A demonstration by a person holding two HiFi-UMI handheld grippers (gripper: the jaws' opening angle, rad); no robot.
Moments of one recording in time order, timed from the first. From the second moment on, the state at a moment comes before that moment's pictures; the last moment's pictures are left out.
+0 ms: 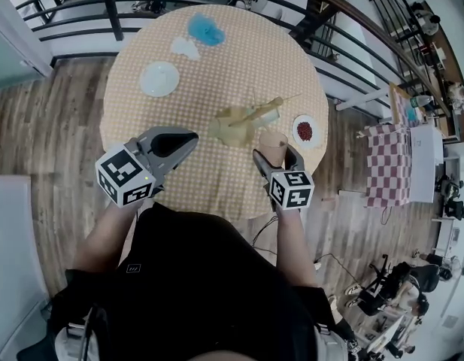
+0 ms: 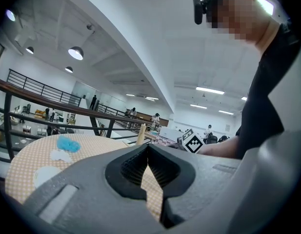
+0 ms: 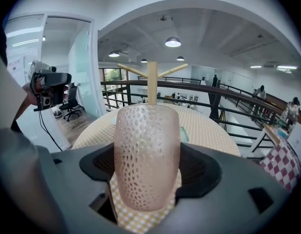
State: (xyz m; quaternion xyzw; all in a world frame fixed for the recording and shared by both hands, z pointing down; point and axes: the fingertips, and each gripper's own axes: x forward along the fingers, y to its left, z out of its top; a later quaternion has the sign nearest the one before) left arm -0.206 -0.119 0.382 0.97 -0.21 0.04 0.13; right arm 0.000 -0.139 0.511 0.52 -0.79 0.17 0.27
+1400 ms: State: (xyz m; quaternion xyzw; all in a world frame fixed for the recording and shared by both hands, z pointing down) left arm -0.239 -0.129 0.396 0.95 -0.25 0.04 0.17; right arm -0.025 -0.189 0.503 0.49 -0.80 0.13 0.31
